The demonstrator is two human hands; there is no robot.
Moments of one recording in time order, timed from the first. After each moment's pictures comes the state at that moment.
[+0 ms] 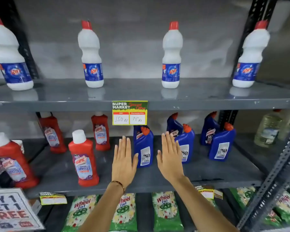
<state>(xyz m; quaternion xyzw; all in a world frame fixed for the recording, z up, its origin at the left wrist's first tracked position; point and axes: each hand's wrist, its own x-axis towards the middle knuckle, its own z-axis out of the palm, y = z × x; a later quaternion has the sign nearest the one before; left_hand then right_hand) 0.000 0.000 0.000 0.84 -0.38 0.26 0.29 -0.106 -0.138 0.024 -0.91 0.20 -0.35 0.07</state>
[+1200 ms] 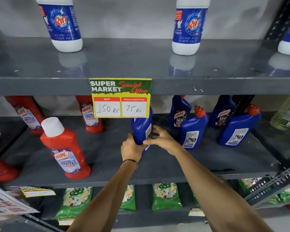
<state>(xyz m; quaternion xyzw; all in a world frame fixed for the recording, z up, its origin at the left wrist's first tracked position) 0.058 -0.087 -0.049 0.87 -0.18 0.00 0.45 0.000 -0.217 -0.020 -0.76 0.19 -0.04 0.62</state>
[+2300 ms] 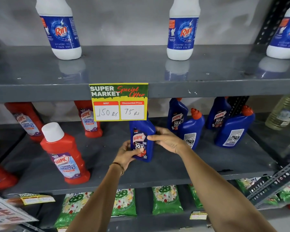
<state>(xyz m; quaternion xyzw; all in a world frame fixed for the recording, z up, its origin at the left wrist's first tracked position) 0.077 -0.061 -0.057 0.61 -0.13 -0.35 0.70 -0.012 -0.225 0.002 -0.64 0.09 -0.03 0.76</state>
